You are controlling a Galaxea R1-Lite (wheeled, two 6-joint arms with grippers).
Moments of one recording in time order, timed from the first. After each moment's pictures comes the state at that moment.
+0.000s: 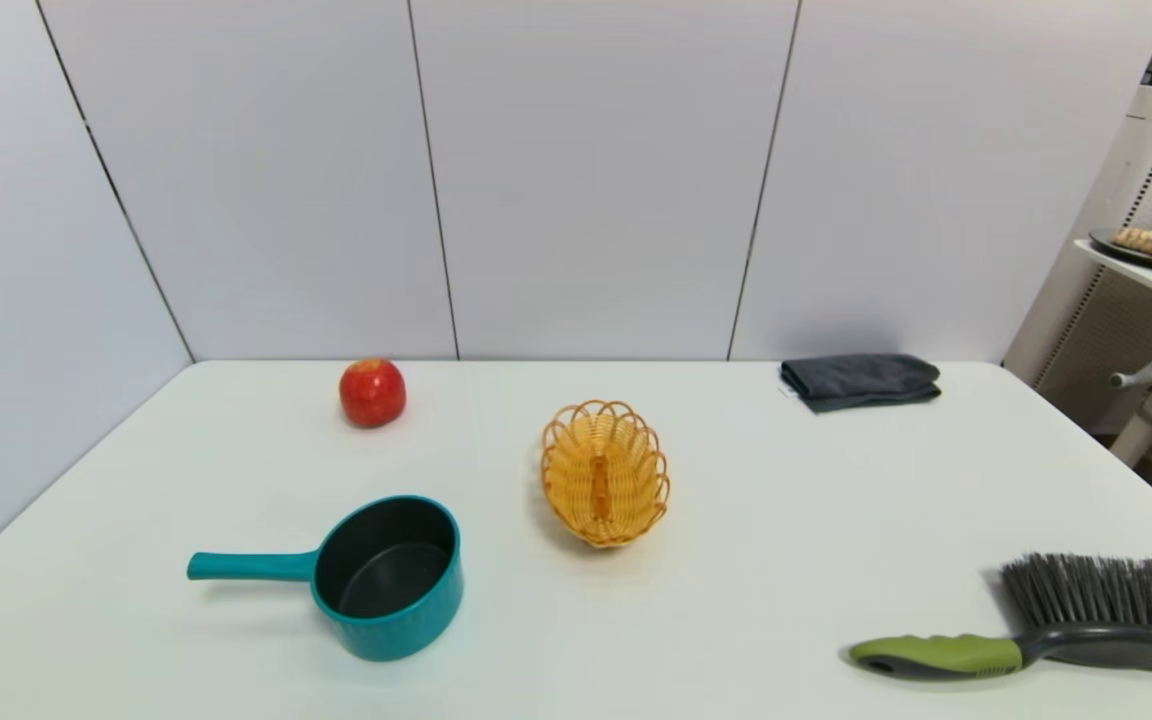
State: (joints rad) left arm -0.01 0.03 0.00 -0.01 0.01 -0.06; right arm 0.00 0.00 0.00 0.00 -0.02 0.03
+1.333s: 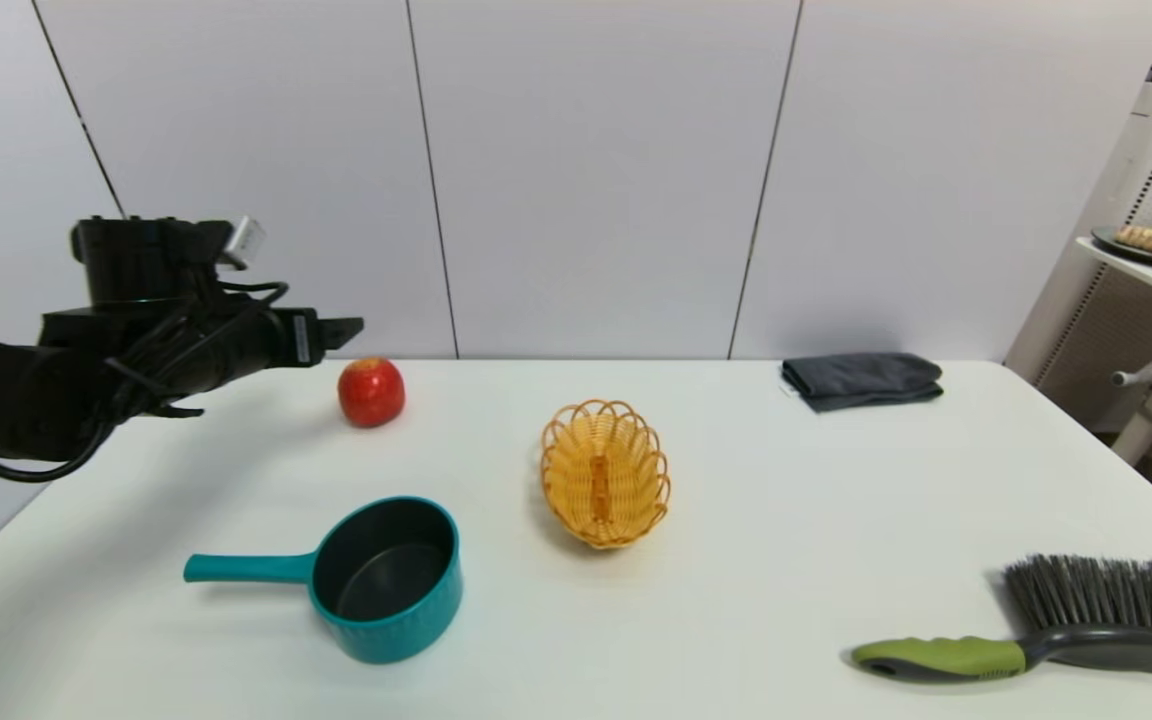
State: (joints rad) left arm -0.10 1.86 -1.04 -0.50 -0.07 -0.01; right arm 0.00 0.00 0.00 0.00 -0.02 0.03
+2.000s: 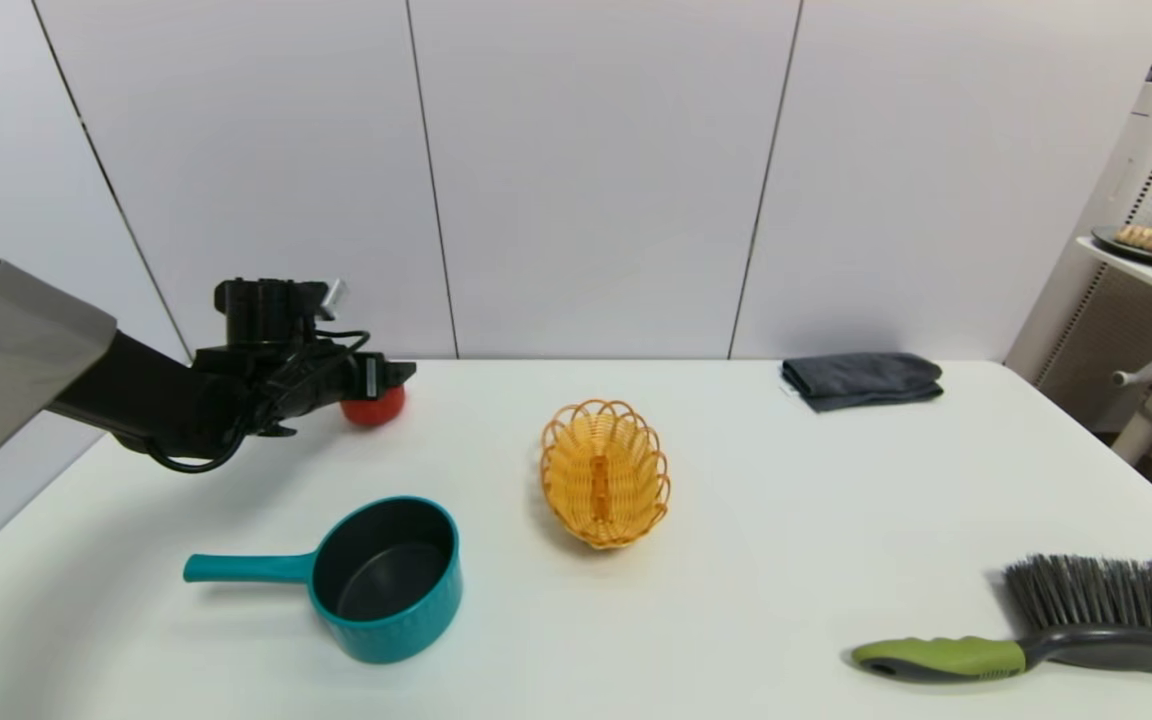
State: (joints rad) left arm -0.13 2.13 -1.17 -0.55 -0.08 -0.01; right arm 0.00 0.00 0.00 0.00 -0.02 0.03
